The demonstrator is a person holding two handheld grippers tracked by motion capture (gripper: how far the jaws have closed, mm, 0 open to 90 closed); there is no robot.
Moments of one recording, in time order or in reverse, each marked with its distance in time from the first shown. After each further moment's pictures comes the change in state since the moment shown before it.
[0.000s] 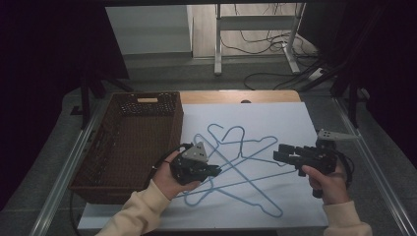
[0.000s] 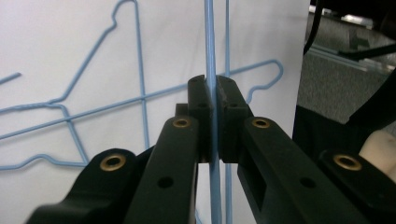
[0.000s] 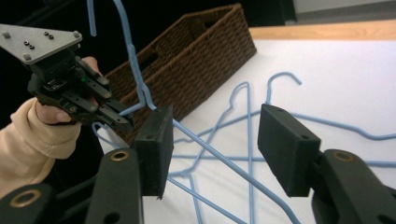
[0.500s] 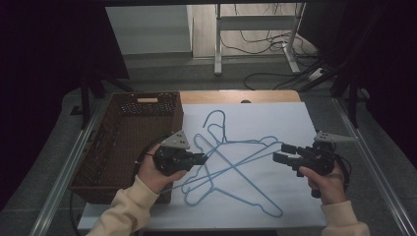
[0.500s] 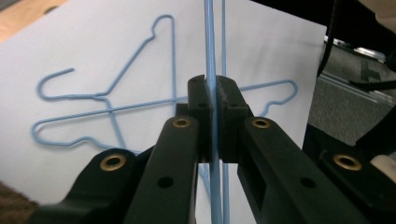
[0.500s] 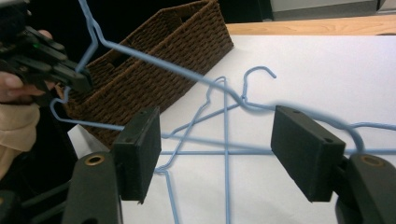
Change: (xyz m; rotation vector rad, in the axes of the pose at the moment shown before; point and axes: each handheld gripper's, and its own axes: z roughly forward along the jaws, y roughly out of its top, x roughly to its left) left arm 0.018 -0.008 -0.038 -0.080 0.064 -0.105; right arm -0.007 -0.008 0.007 0.023 -0.090 -0.014
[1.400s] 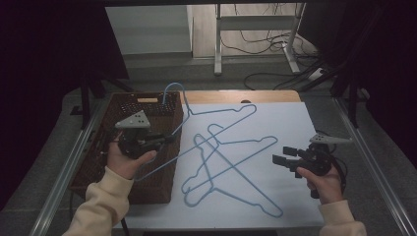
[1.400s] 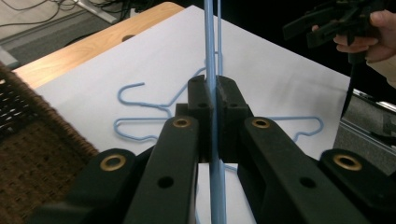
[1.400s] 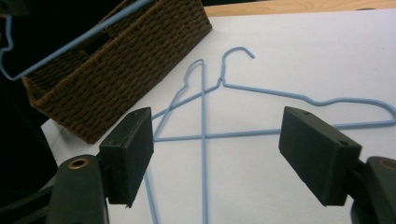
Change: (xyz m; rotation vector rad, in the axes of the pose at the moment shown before) left arm 0.044 -0.012 -0.069 -0.142 0.114 -0.120; right arm -0.015 -0.012 0.009 0.049 -0.072 0.024
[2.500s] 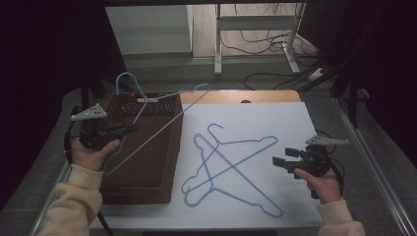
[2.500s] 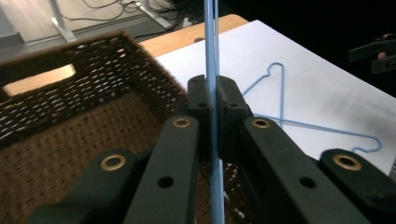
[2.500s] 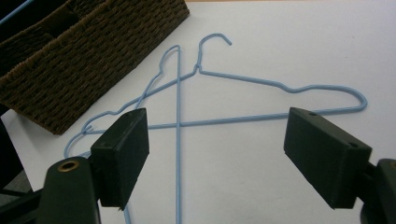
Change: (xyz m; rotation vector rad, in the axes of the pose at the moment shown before) left arm 0.063 -0.035 -0.061 -0.060 0.175 -0.141; right arm -0.005 -0.006 0.006 0.043 -0.084 -0.027
